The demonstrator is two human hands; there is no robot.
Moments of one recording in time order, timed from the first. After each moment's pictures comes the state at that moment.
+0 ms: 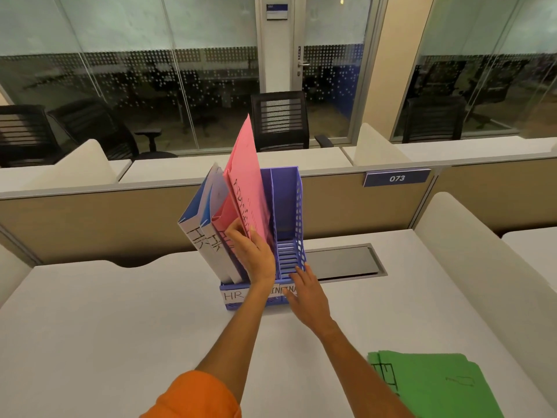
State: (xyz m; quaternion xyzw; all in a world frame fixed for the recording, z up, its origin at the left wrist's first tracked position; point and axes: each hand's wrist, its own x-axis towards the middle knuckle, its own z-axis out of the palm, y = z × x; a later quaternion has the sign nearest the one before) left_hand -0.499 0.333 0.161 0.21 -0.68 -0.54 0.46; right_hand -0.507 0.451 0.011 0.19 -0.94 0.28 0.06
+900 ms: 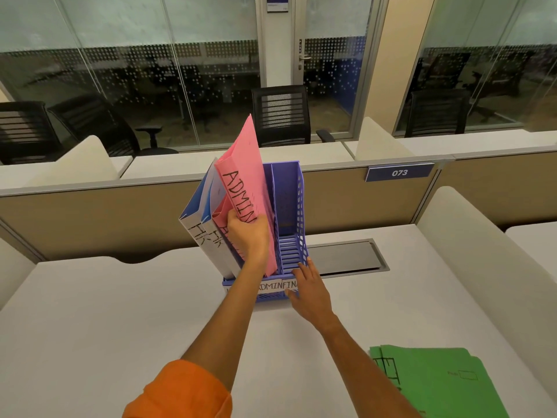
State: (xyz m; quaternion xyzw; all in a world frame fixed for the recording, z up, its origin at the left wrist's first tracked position) left_hand -0.514 0.317 0.198 0.33 -0.63 -0.61 0.36; right_hand -0.508 0.451 0.012 0.19 -0.95 0.24 0.03
